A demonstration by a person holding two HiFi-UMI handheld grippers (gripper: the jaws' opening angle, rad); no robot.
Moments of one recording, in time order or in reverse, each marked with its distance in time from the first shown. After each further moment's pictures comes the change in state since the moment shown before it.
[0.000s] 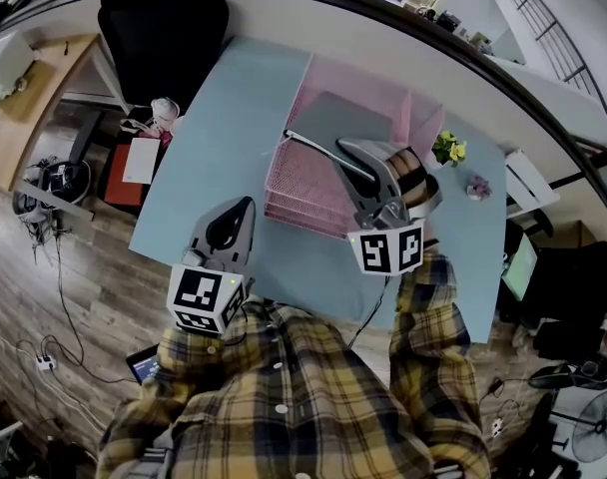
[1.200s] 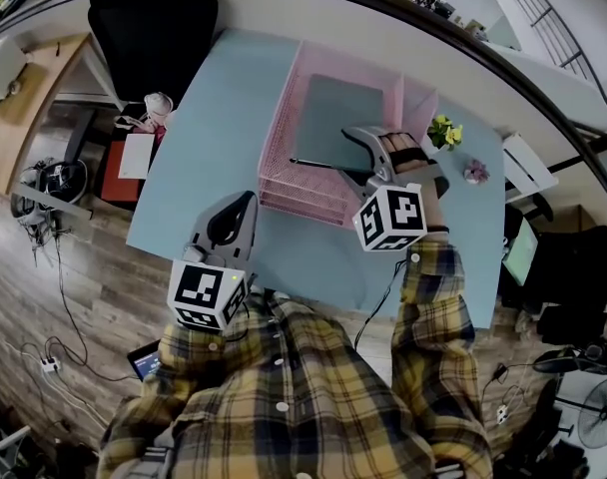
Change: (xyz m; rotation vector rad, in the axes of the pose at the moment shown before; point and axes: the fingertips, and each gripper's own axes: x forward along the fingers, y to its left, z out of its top) left arm -0.001 -0.018 -0.002 0.005 0.000 -0.033; right arm -0.002 0.064 -0.054 0.026 0.249 0.440
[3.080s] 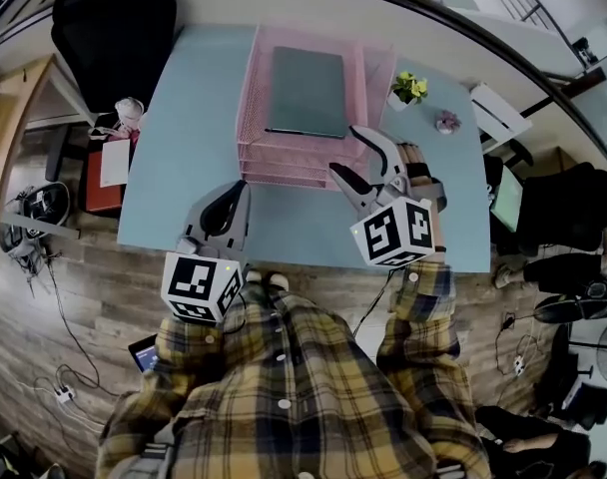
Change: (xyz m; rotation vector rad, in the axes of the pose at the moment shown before) left arm -0.036 -0.036 -0.004 0.009 -0.017 -0.144; right arm -0.107 0.032 0.025 0.342 0.040 -0.158
